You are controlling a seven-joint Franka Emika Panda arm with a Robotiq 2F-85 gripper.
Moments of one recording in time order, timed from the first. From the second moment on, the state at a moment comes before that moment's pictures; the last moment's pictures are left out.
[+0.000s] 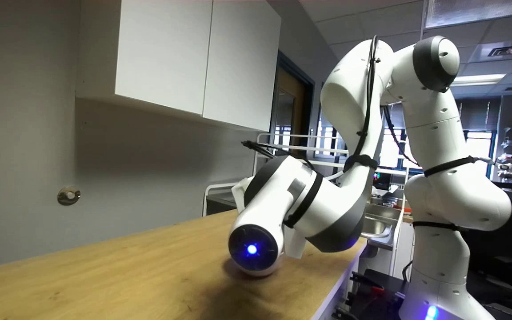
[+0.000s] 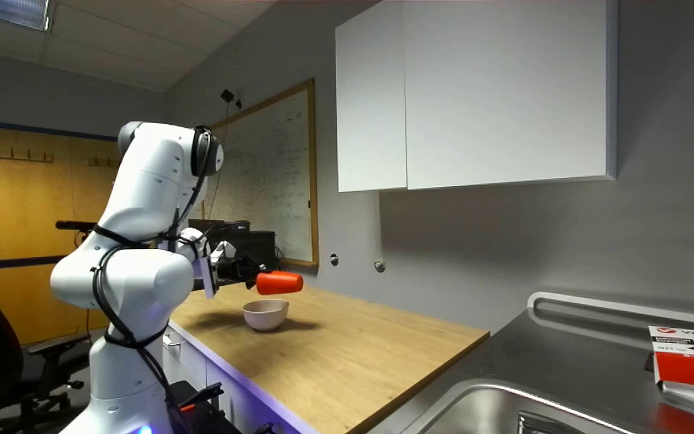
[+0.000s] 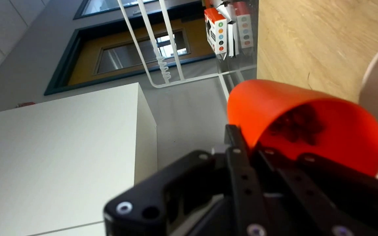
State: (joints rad) arm 0.55 0.34 0.47 -2.18 -1.19 1.17 1.30
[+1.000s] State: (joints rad) arm 0.65 0.47 0.46 -2.18 -1.28 0.92 1.38
